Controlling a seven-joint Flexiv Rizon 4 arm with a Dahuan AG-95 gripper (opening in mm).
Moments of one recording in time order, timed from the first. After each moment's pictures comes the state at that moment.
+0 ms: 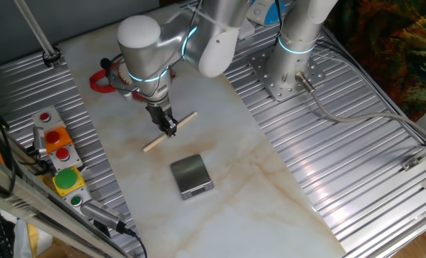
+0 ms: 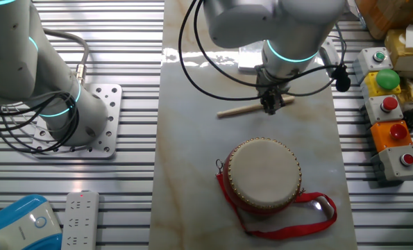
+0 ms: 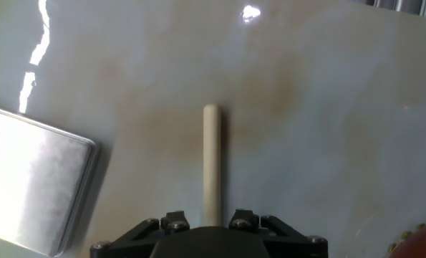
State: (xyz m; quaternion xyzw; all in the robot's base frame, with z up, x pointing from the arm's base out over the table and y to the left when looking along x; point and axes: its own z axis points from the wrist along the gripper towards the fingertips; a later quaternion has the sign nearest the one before) arm 0.518 0.046 0.024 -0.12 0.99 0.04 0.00
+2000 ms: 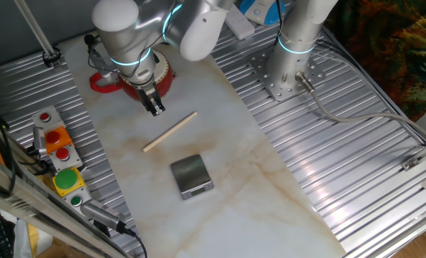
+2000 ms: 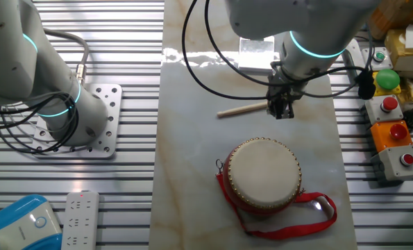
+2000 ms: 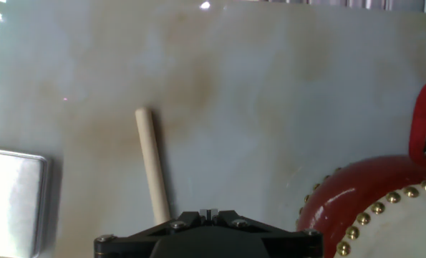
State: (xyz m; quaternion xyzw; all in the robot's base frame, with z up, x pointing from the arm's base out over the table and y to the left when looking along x) arm 0.525 -0.004 0.077 -0.04 1.00 0.01 -0.04
